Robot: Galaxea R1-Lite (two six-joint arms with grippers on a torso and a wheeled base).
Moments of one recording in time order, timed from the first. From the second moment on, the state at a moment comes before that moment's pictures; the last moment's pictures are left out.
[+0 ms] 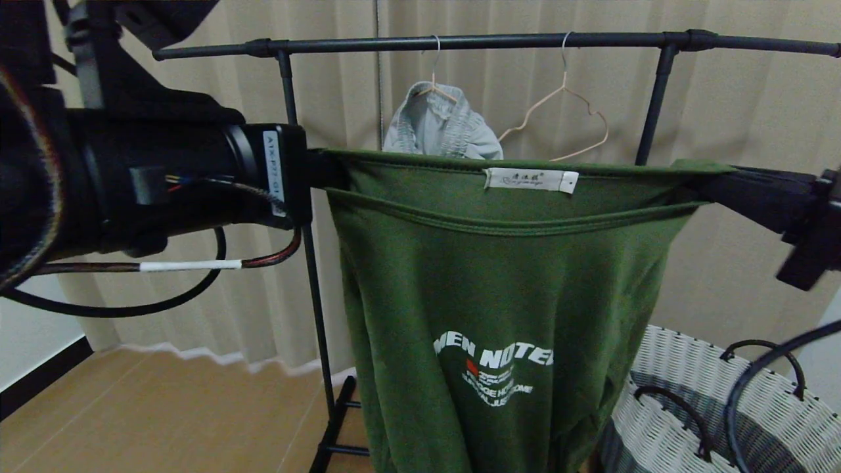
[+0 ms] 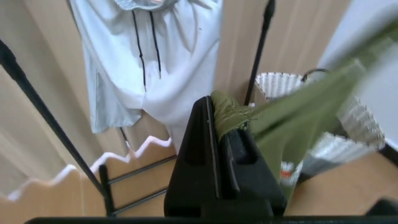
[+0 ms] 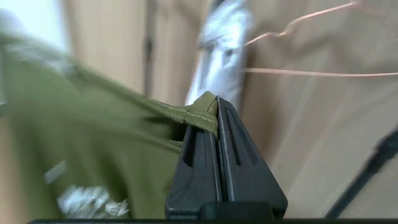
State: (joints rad) left arm -0.74 1.42 -1.28 0.08 0.19 -0.13; right arm 0.50 1.16 -0.83 -0.33 0.14 0.00
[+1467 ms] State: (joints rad) left arm -0.74 1.26 -1.32 0.38 -0.14 -0.17; right arm 0.36 1.42 -0.95 -0.55 0.39 0.06
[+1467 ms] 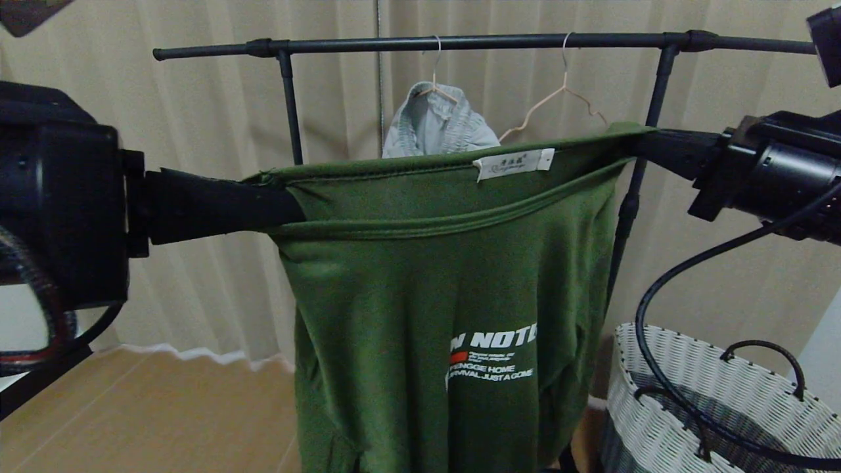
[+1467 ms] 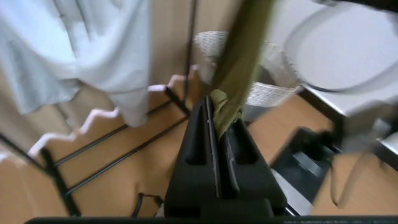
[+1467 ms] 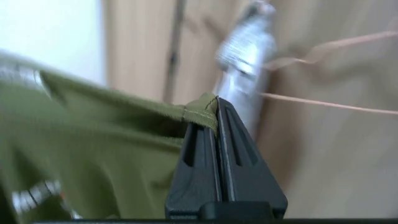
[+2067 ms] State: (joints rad) left arm -0.72 1.24 -1.29 0.34 -0.13 -0.16; right arm 0.38 1.40 -0.92 -0.50 0.31 0.06
